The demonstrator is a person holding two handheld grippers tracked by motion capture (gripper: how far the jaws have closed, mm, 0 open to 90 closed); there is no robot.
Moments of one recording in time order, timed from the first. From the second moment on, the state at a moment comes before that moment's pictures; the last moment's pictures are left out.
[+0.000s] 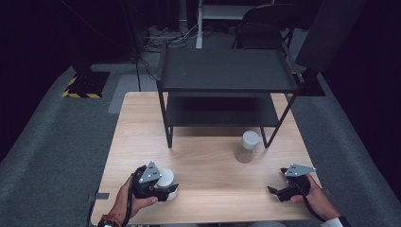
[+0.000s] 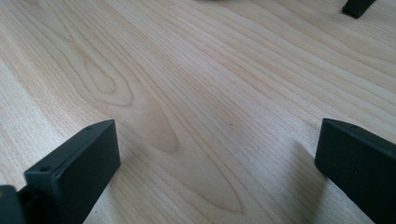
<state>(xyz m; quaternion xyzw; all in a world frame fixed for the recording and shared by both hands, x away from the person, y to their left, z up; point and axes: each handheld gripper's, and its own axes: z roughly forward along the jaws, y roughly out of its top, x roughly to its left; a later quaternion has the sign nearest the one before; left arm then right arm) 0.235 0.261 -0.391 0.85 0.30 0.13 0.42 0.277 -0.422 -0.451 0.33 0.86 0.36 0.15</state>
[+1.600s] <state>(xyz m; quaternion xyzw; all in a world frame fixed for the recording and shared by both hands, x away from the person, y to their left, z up) 0.277 0.245 -0.317 0.83 0.29 0.13 0.46 0.277 -0.422 -0.451 0.33 0.86 0.36 0.15</state>
